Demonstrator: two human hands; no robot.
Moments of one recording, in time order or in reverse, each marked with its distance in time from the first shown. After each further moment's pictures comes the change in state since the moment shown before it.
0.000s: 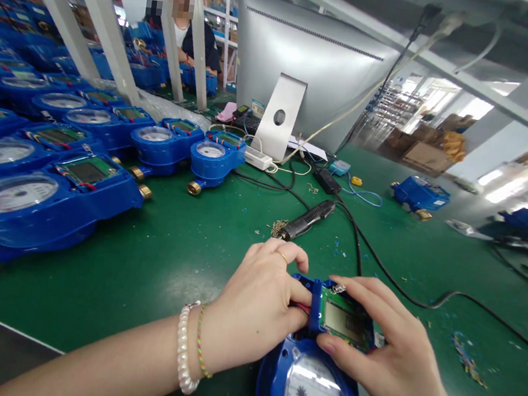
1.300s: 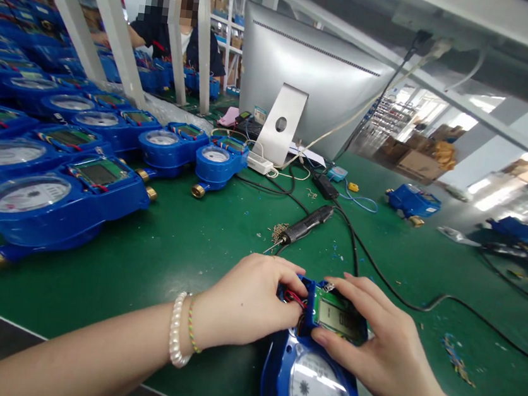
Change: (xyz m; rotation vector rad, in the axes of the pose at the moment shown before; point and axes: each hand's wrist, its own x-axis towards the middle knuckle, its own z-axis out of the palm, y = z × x) left_hand -0.004 -0.009 -0.011 -0.304 -0.045 -0.120; right_hand 0.003 -0.002 -0.002 -0.231 -0.057 -0.025
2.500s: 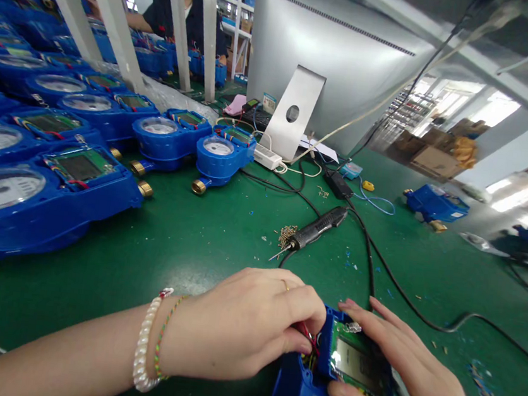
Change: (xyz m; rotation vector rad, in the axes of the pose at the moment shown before) left_hand 0.001 -0.018 -0.020 0.164 -0.162 0.404; right_hand -0.010 0.008 0.003 -0.087 -0.139 -0.003
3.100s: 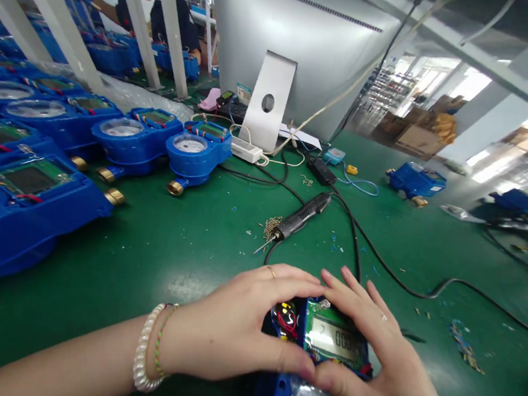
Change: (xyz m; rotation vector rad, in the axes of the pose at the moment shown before) left_hand 0.013 0.000 0.016 -0.230 -0.011 -0.124; right_hand -0.001 -0.016 0.002 0.242 0.009 0.211
